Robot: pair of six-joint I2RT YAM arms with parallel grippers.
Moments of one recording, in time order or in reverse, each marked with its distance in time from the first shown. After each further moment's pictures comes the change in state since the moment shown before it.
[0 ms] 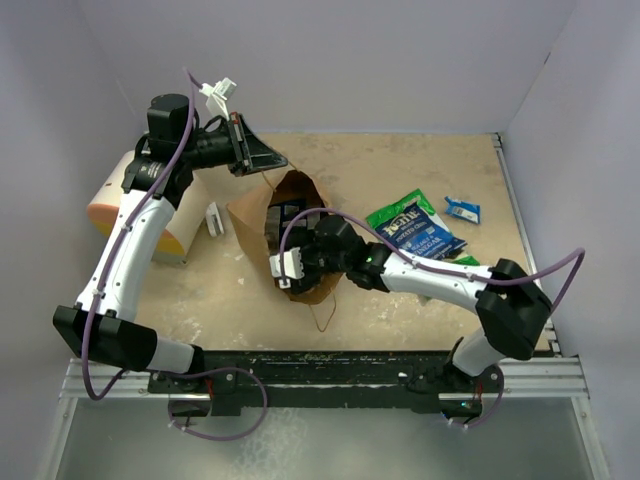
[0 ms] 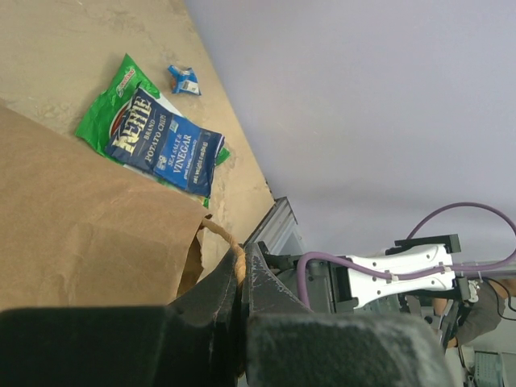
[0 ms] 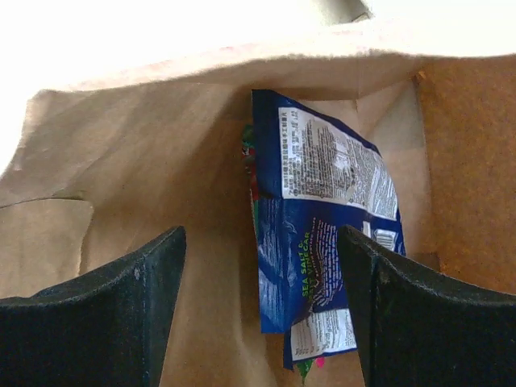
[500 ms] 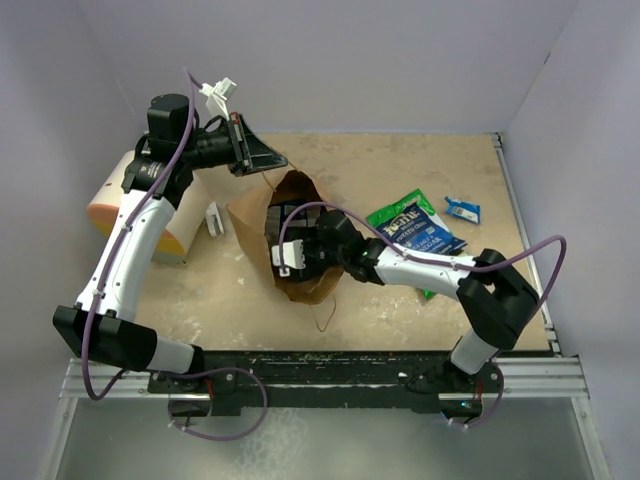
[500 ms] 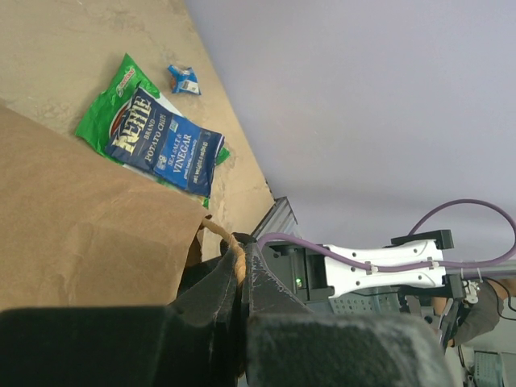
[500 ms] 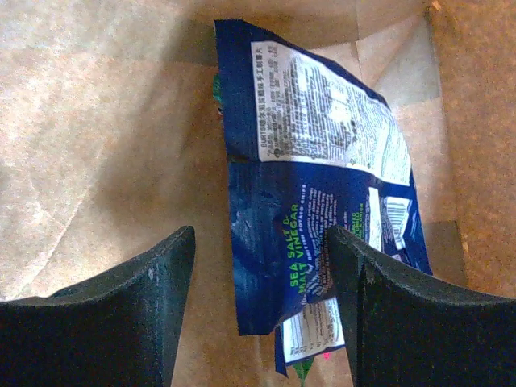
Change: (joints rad) left arm 0.000 0.000 0.000 0.000 0.000 0.000; right arm -0.061 0.092 0.000 0.064 0.026 0.015
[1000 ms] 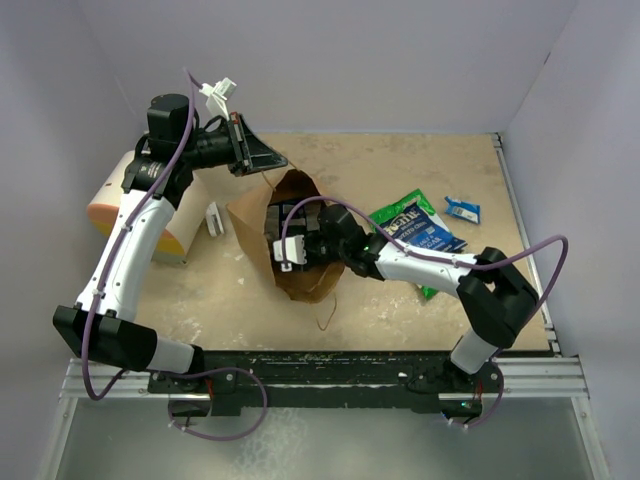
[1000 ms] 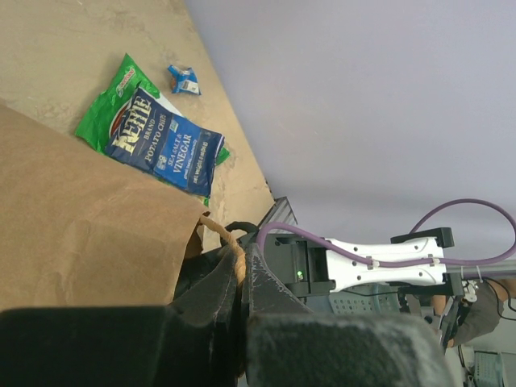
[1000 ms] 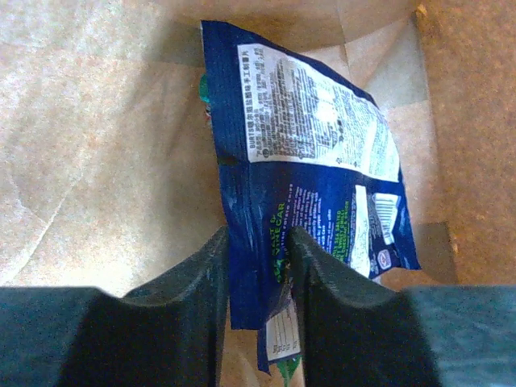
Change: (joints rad) left arm 0.000 0.000 0.000 0.000 0.000 0.000; right arm -0.032 0.012 0.026 -0.010 -0.034 -0.017
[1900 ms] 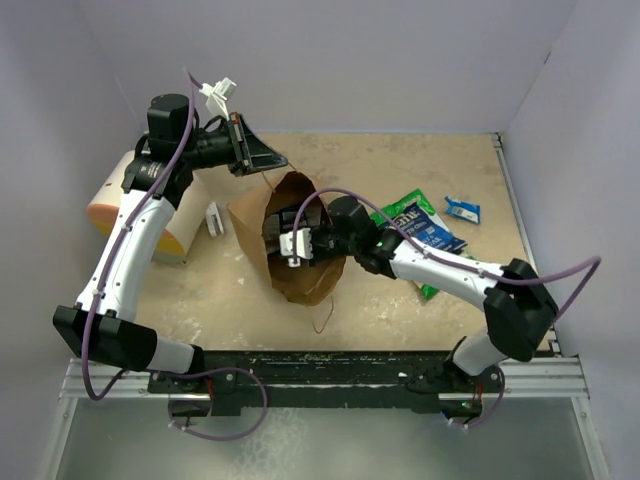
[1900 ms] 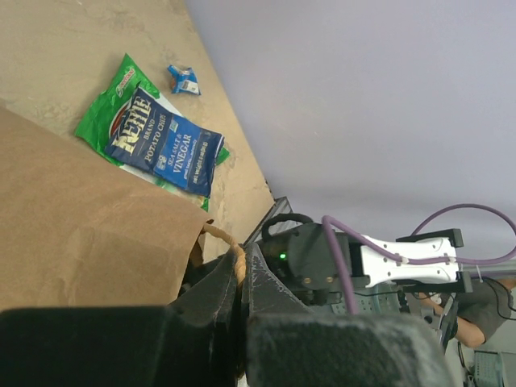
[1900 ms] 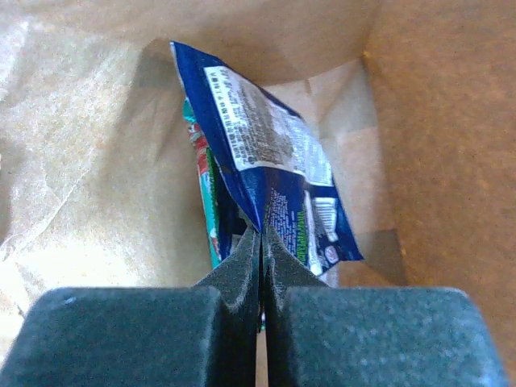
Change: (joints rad) left arm 0.000 0.000 0.000 0.000 0.000 0.000; right arm -0.012 -0.092 0.030 -0.085 -0.063 0.002
